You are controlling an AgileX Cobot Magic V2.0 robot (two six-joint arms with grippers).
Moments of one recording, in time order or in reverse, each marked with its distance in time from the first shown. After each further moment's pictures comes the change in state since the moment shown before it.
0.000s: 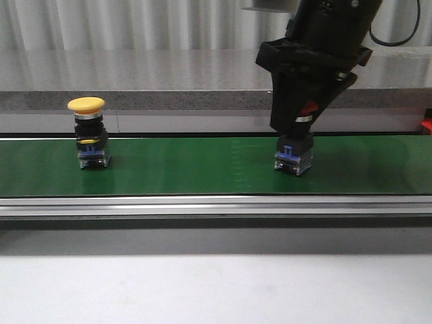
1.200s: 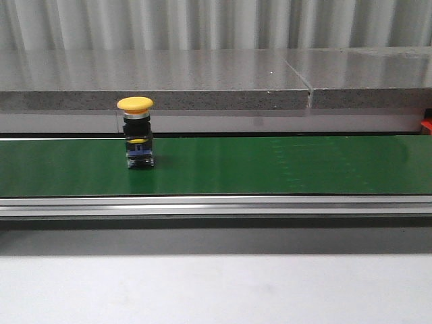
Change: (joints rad) left arm 0.000 0.000 0.000 0.000 0.000 0.000; right arm -0.728 -0.129 -0.002 -0.005 -0.101 0.004
